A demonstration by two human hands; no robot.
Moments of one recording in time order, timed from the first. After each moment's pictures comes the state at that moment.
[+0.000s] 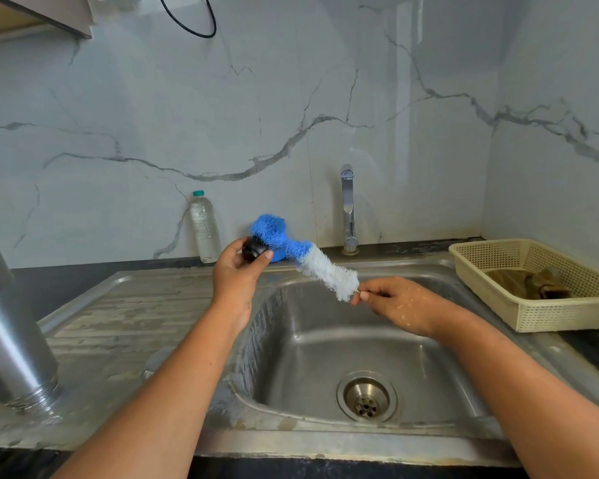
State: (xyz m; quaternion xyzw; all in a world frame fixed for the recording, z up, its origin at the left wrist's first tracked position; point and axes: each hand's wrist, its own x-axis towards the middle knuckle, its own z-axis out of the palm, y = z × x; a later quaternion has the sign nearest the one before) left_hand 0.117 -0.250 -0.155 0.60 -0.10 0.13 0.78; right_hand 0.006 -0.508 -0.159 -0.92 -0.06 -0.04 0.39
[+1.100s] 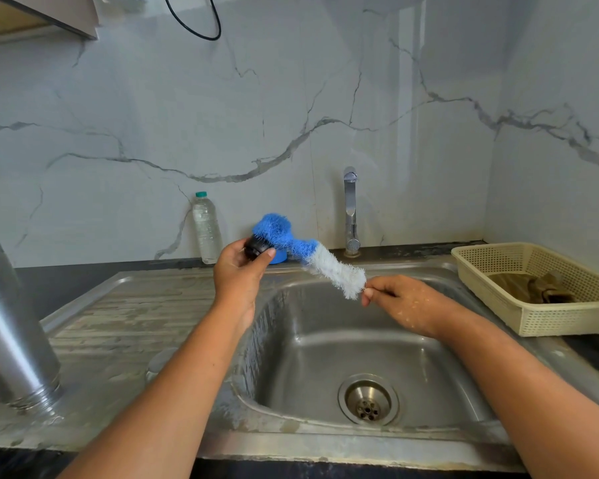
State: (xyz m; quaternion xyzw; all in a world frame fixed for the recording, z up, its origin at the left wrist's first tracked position) left_hand 0.114 -0.257 -0.148 0.58 -0.08 0.16 0.80; right_hand 0.007 -0.511 -0.155 -0.94 -0.05 -0.07 0.33
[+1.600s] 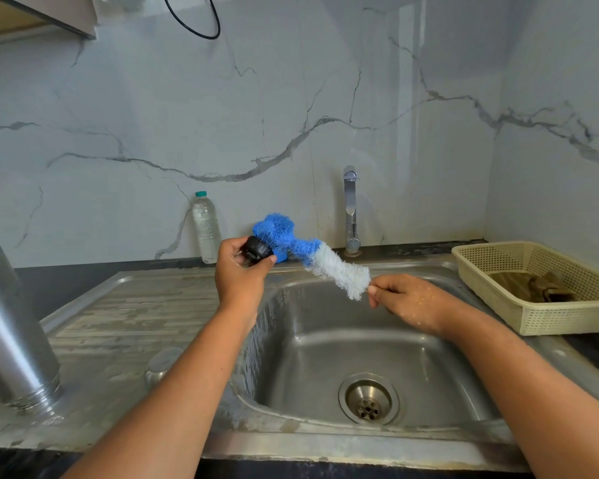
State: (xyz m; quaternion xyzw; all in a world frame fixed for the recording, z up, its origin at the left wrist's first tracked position) left_hand 0.114 -0.260 -0.155 0.66 -0.07 0.26 0.70; right_hand 0.008 -0.519 -0.157 -0.93 -0.05 -0.07 0.35
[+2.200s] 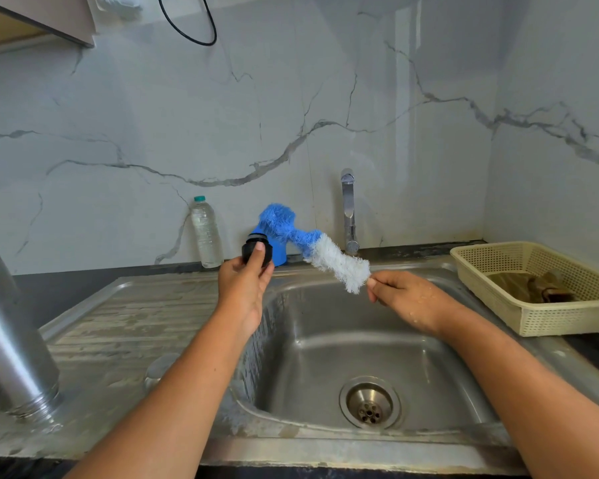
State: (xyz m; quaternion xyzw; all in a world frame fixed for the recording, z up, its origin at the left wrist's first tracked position) left_hand 0.114 -0.264 -0.149 0.50 -0.03 0.08 0.86; right_hand 0.012 -0.518 -0.159 -0.92 -0.04 -0.11 0.38
